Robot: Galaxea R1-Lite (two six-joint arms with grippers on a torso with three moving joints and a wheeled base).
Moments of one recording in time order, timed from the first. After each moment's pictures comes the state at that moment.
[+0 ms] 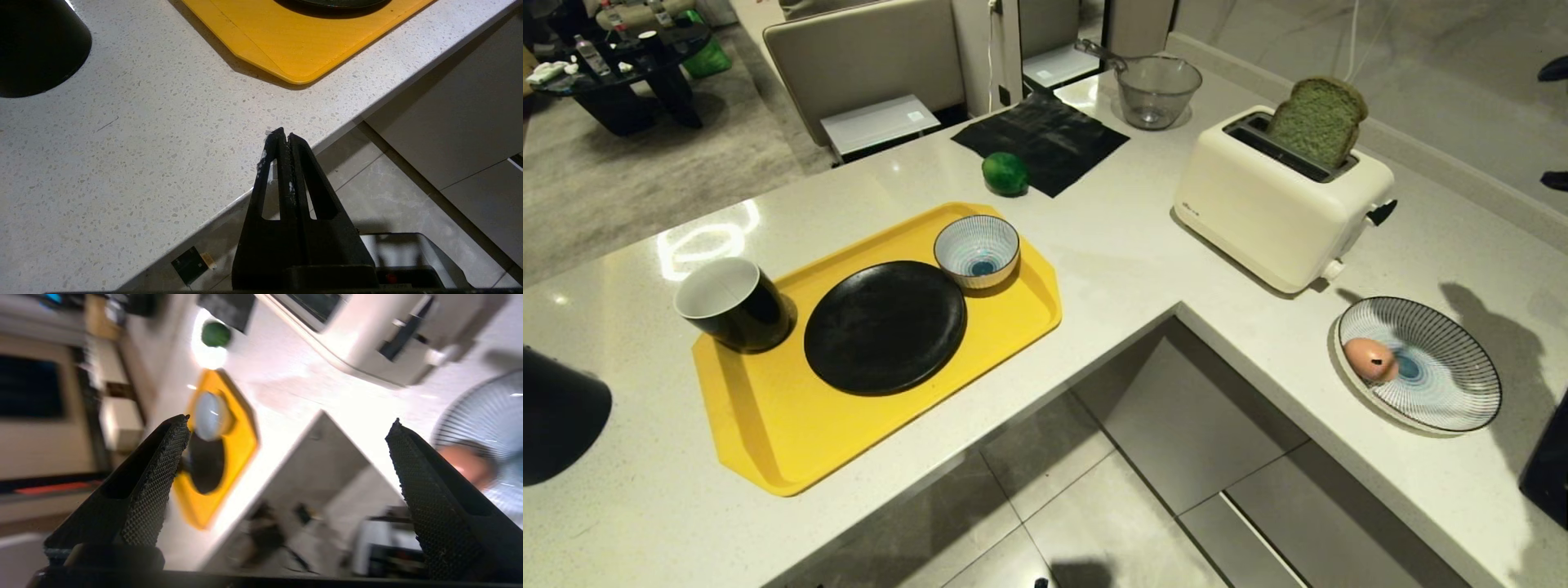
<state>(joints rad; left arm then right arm) 0.00 0.00 0.00 0.00 0.00 0.01 -0.42 1.47 -1.67 0.49 0.84 0.63</state>
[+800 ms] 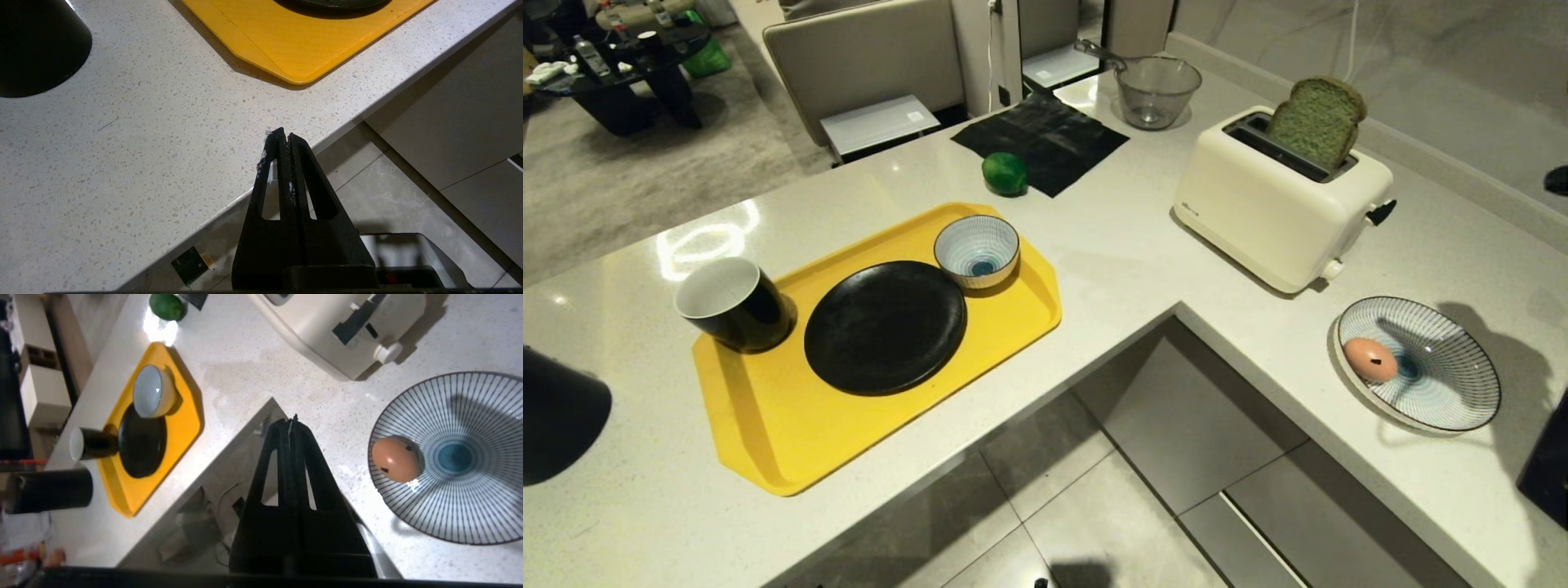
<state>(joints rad) 0.00 0.00 0.00 0.00 0.00 0.01 -0.43 1.40 -1.50 0.46 0.78 0.37</state>
